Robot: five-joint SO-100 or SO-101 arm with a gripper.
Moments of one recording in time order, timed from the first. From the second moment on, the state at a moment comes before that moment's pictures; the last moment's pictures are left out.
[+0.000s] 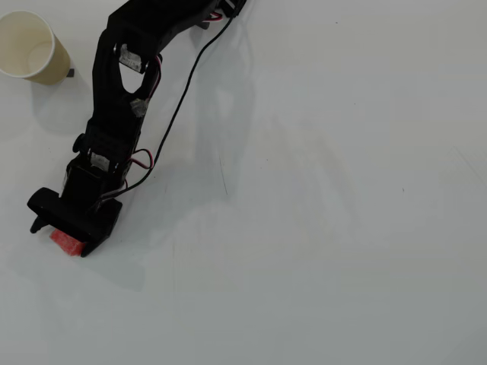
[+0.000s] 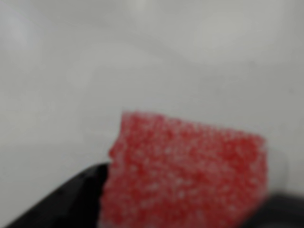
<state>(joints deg) 34.5 38.8 76.8 -6.1 76.0</state>
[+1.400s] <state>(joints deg) 36.3 42.1 80.8 -6.8 76.0</state>
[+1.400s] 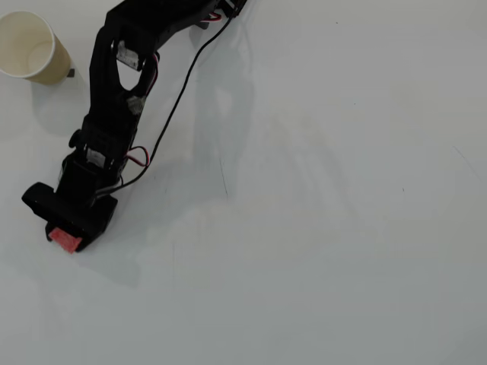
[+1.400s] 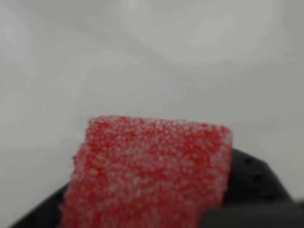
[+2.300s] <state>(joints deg) 36.1 110.6 137.9 -7.1 76.0</state>
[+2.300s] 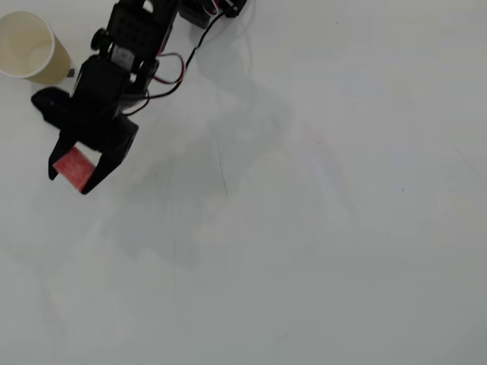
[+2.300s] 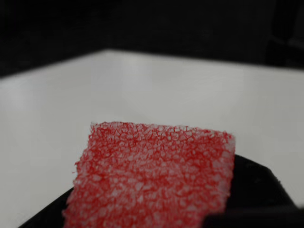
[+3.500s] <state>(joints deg) 60.5 140.3 147.8 8.8 76.0</state>
